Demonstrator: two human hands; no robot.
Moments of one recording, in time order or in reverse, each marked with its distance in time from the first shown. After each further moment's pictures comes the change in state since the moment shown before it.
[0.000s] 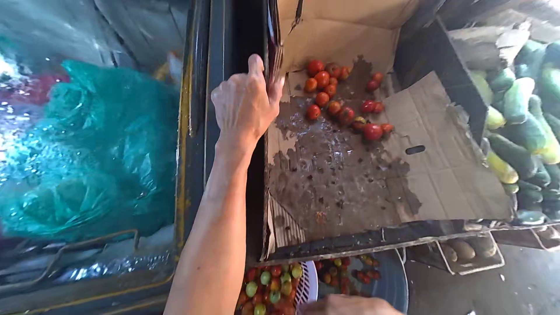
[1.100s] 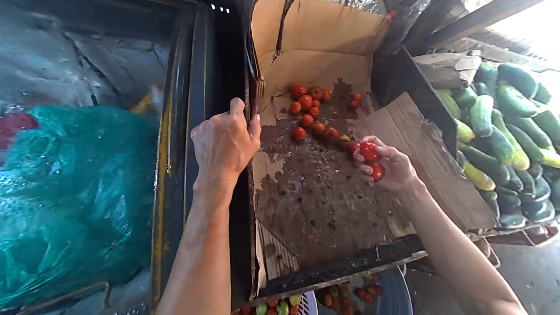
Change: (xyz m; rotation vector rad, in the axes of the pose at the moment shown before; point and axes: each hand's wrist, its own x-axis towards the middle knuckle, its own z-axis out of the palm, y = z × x) left_hand -0.004 -0.008 0.010 0.070 0.075 0.083; right_hand -0.042 0.061 -0.276 0.908 0.757 -0.251
